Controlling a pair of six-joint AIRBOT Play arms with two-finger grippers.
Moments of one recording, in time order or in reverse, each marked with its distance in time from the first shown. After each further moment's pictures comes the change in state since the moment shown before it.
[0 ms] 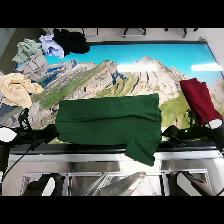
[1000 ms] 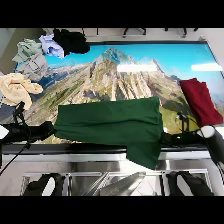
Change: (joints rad) left arm 0.000 0.004 0.089 -0.008 -0.092 0.062; right arm 0.200 0.287 -0.077 -0.041 0.024 0.077
